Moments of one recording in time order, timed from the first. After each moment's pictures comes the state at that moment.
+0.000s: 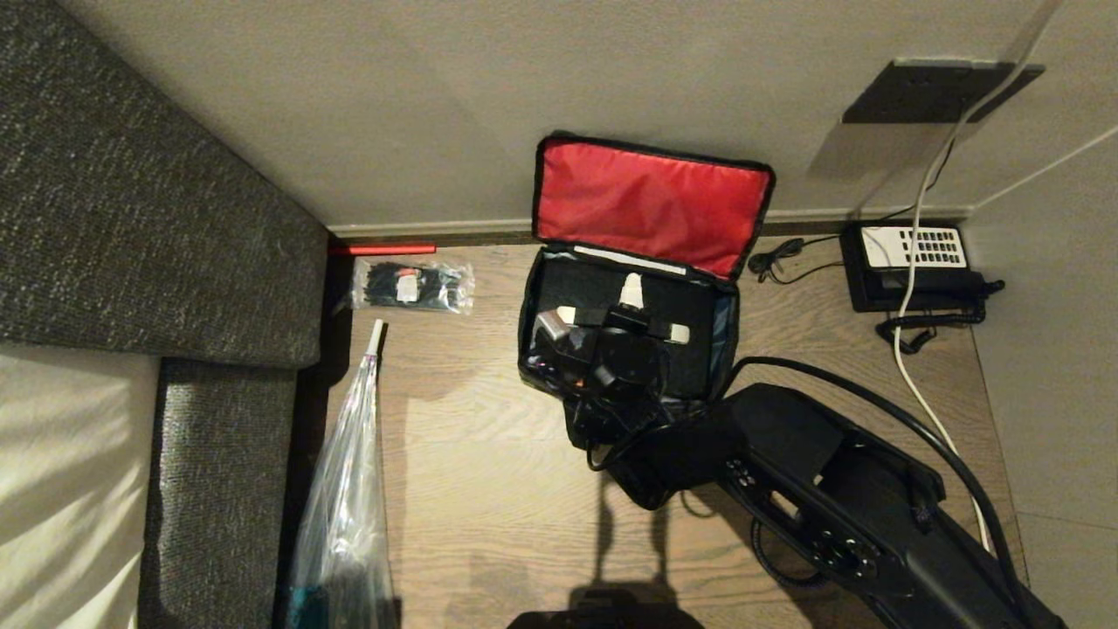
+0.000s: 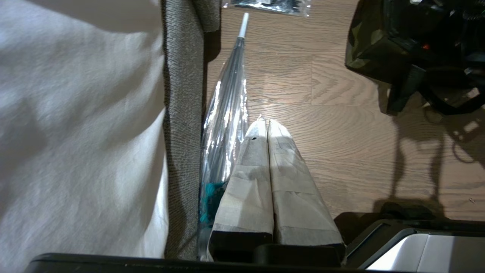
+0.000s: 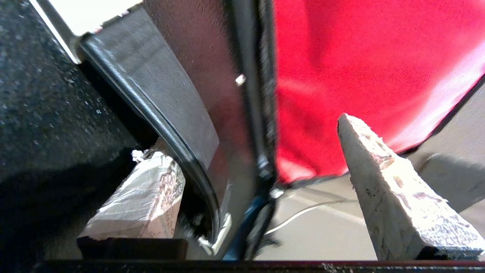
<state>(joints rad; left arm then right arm) 0.00 0.00 0.00 0.01 0.01 0.00 0.65 2.76 -1.80 -1.31 -0.90 -1.56</state>
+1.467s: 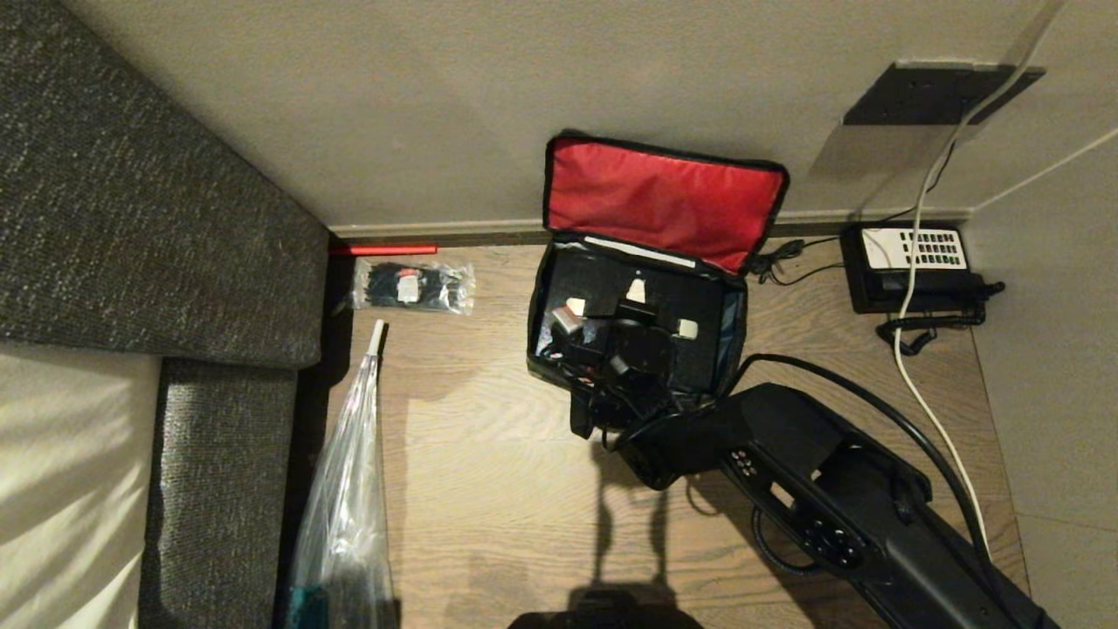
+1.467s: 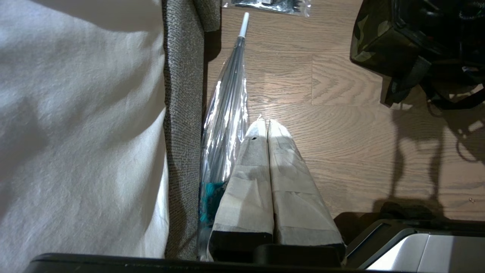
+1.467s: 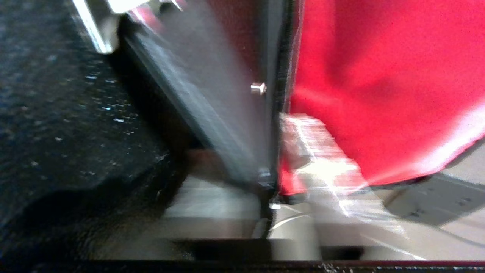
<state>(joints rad) 0.00 0.00 0.00 0.01 0.01 0.00 0.57 2.86 -1.92 -1.28 -0.90 -1.65</state>
